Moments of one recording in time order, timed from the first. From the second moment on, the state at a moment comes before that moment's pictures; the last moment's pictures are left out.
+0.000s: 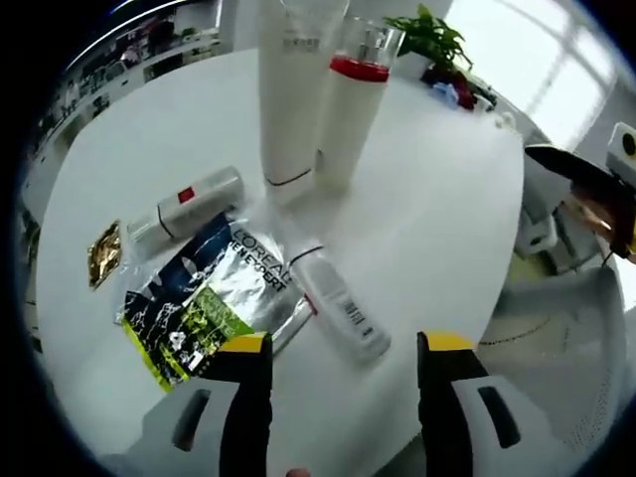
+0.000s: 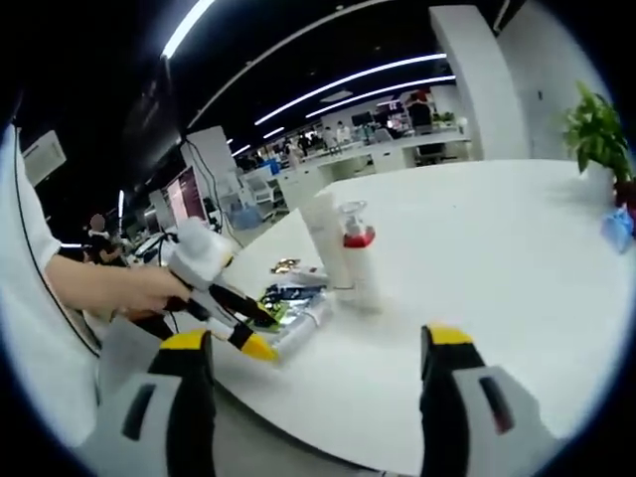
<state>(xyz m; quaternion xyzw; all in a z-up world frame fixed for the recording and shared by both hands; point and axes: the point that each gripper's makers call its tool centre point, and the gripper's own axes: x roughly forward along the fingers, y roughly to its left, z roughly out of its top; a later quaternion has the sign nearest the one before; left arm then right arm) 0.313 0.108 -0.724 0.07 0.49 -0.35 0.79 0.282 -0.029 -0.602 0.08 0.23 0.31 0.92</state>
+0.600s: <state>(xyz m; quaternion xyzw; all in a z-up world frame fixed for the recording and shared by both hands) 0.331 0.095 -0.737 0.07 0.50 -0.35 0.79 0.292 -0.034 -0.604 0.08 0.23 0.30 0.92</state>
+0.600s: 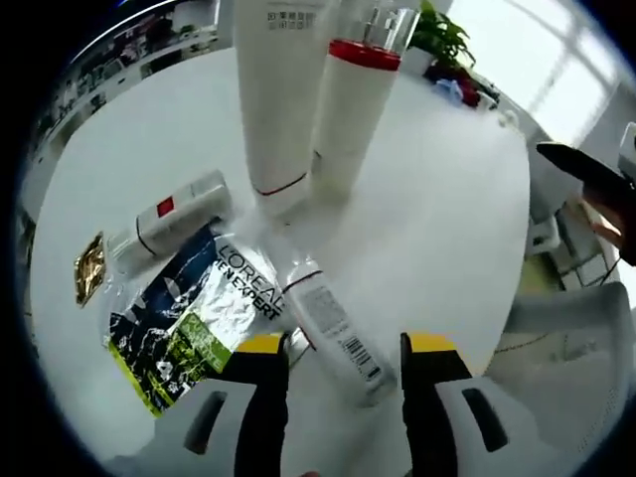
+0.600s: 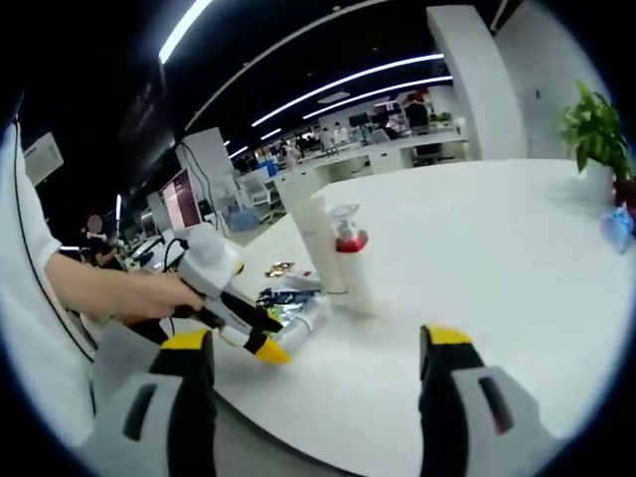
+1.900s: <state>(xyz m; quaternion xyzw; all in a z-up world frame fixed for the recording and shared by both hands) 0.335 0.083 -0.734 0.06 0.48 -0.36 0.80 0.297 -0.033 -0.604 0.09 0.23 0.30 0.92</state>
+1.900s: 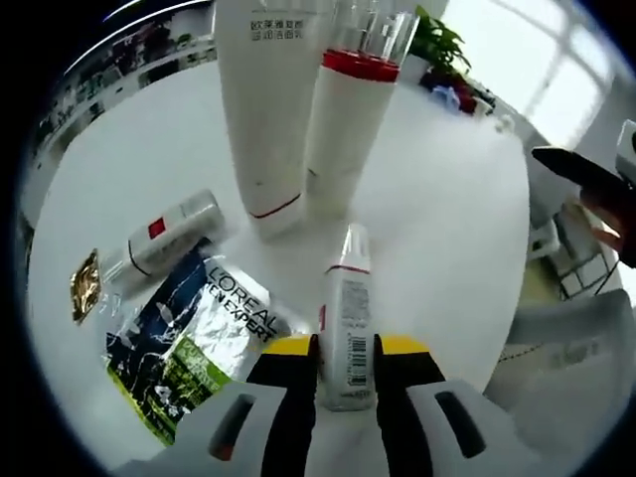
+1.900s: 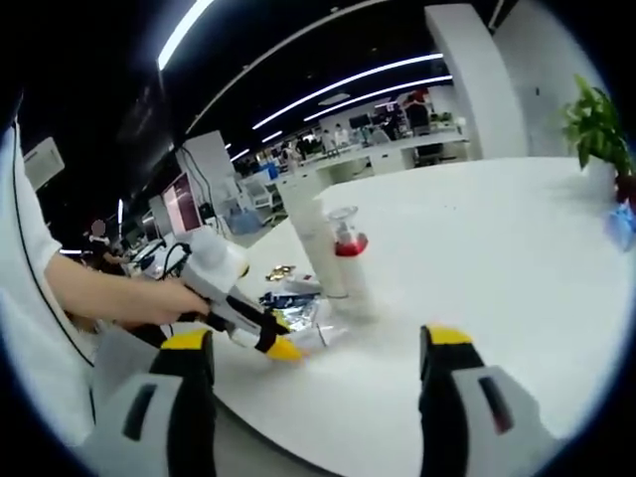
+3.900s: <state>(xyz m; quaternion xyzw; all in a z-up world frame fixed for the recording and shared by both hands) 0.243 0.037 -0.557 -0.29 0.29 -0.56 0.72 0.281 0.031 -0.537 0.33 0.12 0.38 0.85</state>
